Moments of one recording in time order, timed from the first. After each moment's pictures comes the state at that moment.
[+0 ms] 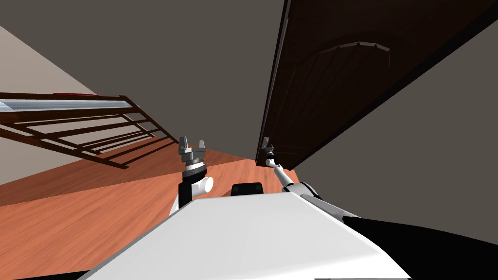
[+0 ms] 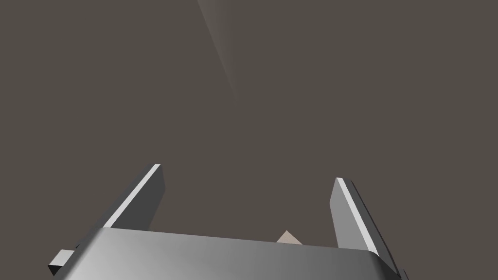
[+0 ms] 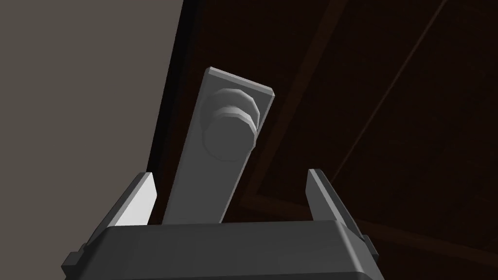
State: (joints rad) arm -0.31 -0.22 0.10 -0.87 -0.72 -0.48 -0.81
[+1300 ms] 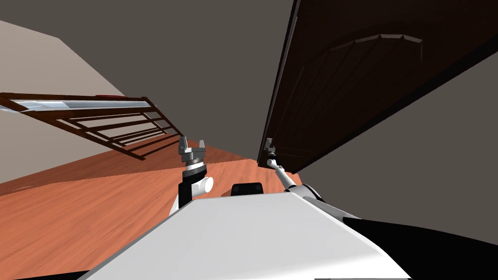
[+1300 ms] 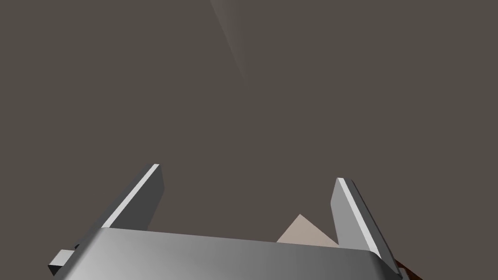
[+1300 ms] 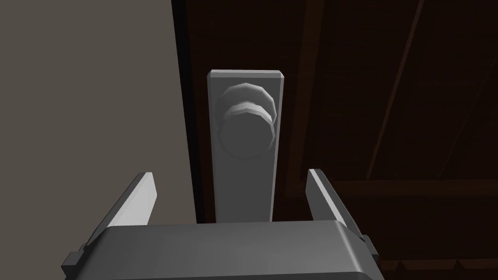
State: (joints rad) arm -0.27 -0.24 0.10 -0.92 -0.85 -0.46 -1.04
